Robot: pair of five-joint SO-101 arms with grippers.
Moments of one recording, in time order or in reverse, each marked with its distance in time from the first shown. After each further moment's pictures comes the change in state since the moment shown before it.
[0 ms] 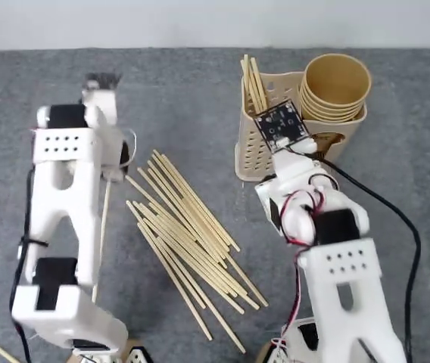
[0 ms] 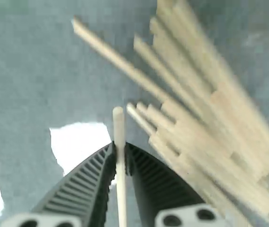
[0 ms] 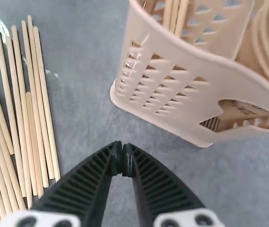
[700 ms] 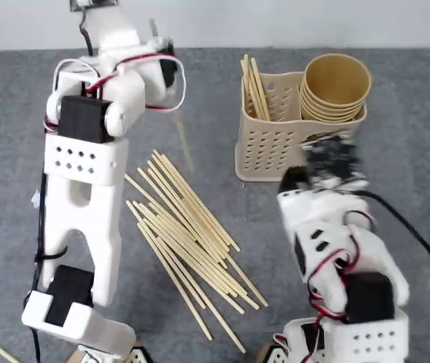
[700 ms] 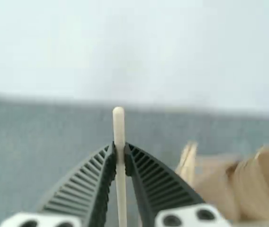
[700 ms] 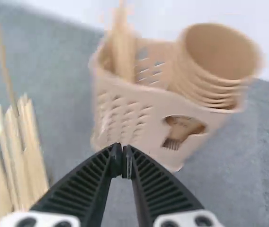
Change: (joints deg) left arm 14.4 -1.9 -25.9 -26.6 20.4; right arm 6.2 -21.8 1.2 1.5 -8.3
